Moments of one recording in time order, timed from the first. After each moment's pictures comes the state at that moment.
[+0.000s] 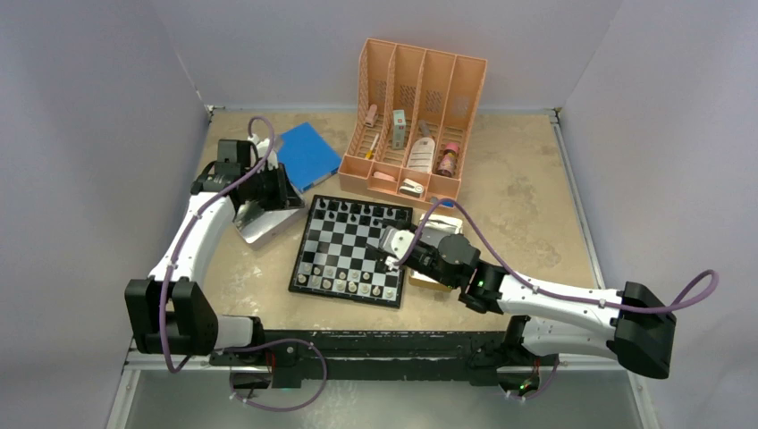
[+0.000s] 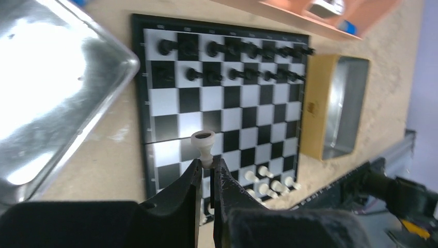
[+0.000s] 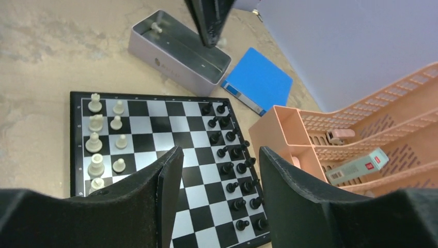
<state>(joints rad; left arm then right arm) -0.02 1.34 1.10 -0.68 0.49 -0.23 1.09 1.06 0.56 0.46 0.05 -0.42</state>
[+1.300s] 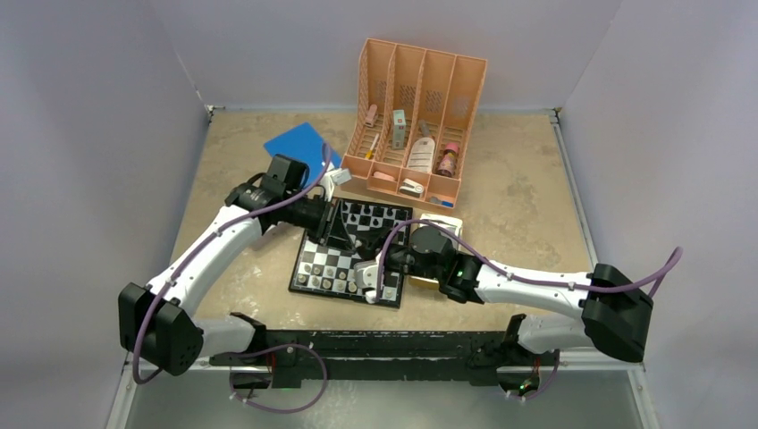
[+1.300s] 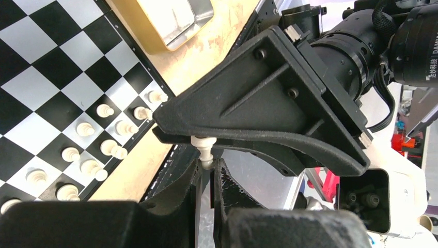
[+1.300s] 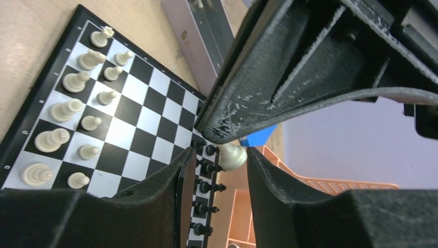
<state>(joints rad) -0.42 1.25 1.08 -0.80 0.92 -0.18 1.07 1.26 0.66 0.38 -0.19 -1.00</state>
